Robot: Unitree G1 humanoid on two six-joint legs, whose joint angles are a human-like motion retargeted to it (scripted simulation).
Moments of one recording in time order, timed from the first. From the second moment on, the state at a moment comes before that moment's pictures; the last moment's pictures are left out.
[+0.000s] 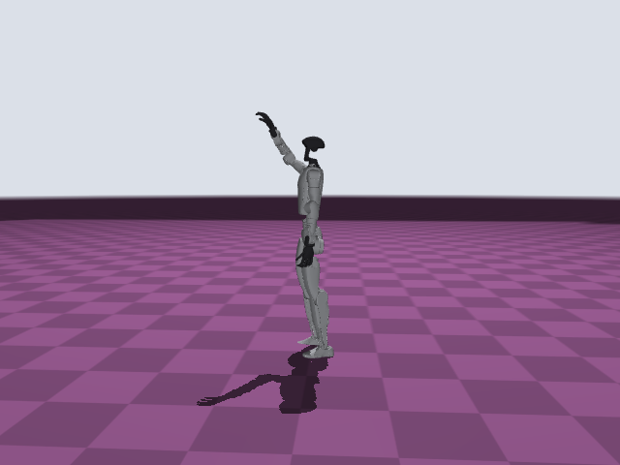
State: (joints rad) left arm 0.05 0.24 0.53 1.42 0.00 0.16 -0.27; right arm -1.96 -1.14 0.99 0.40 -0.62 0.45 0.09; waist -0.09 -0.06 -0.26; left_leg -0.11 0.08 0.33 0.03 -0.17 -0.13; right_leg -0.09 -0.12 -0.51 0.03 -0.02 0.07
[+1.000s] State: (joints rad) left arm 0.14 0.16 0.58 1.52 0.15 0.25 -0.41; right arm -0.54 -0.91 -0.87 1.31 0.53 0.55 0.12; waist -0.22 0.03 -0.23; left_leg -0.14 0.09 0.35 0.03 -0.18 -0.12; right_leg -0.13 -0.10 -0.49 0.01 -0.01 0.07
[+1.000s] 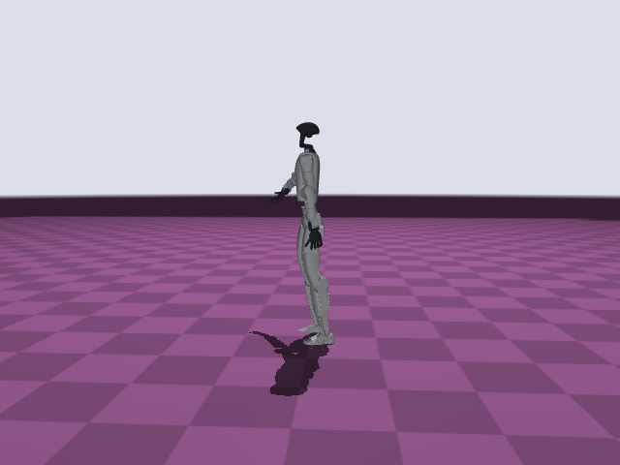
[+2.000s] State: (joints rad) left arm 0.11 0.18 0.54 1.65 0.18 0.30 -0.43; right arm -0.51 -0.86 -0.69 1.03 0.14 0.20 0.23; waist -0.16 -0.01 -0.24; left_leg -0.08 0.09 0.35 0.02 -0.18 -0.12; right_leg -0.07 -0.09 -0.49 0.01 -0.02 0.06
